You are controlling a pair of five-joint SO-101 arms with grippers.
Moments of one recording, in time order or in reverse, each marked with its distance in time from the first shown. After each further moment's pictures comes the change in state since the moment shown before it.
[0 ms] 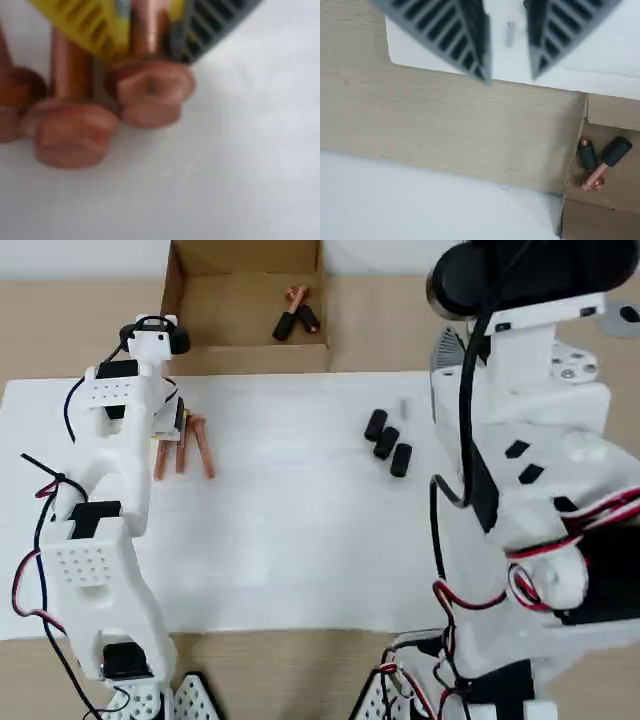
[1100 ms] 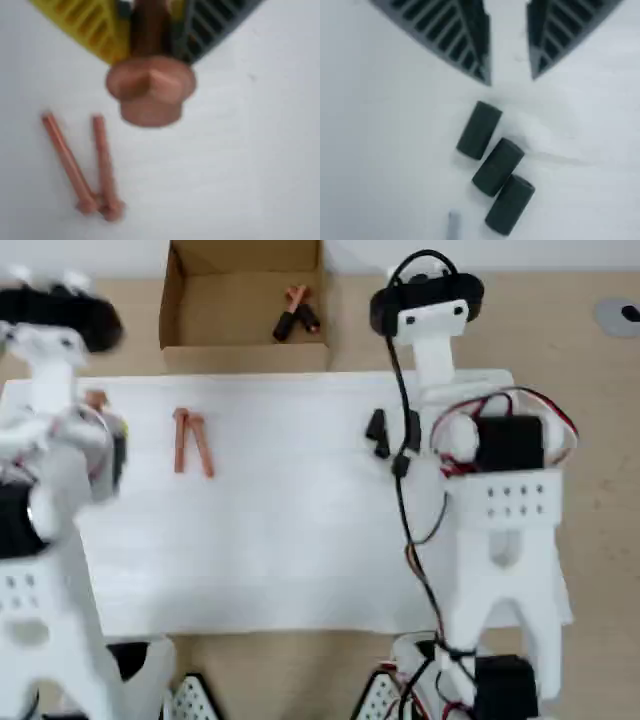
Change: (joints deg) left arm 2.5 -74.5 15.8 24.8 -4.5; right arm 0.0 -1.4 51.0 -14.9 -7.5
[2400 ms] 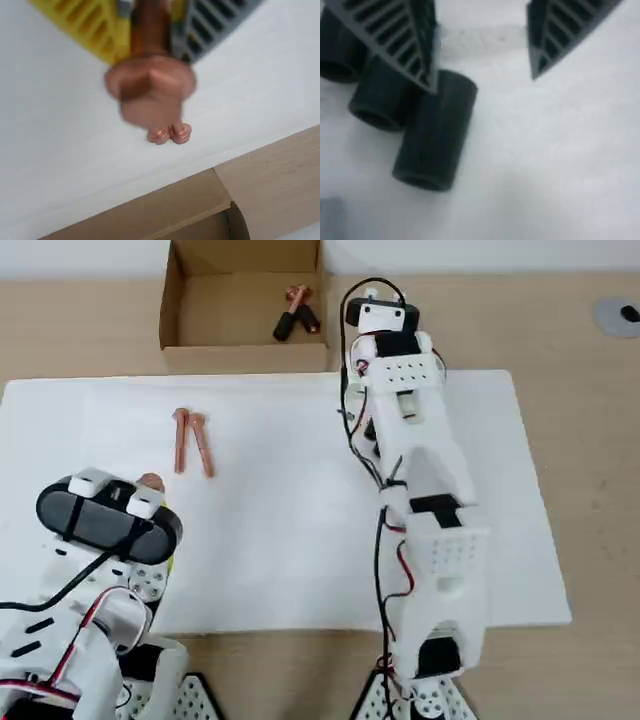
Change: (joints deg) left arm 12.9 -50.9 38.6 -10.3 -2.7; right arm -3.9 57.0 -30.0 -4.4 -22.7
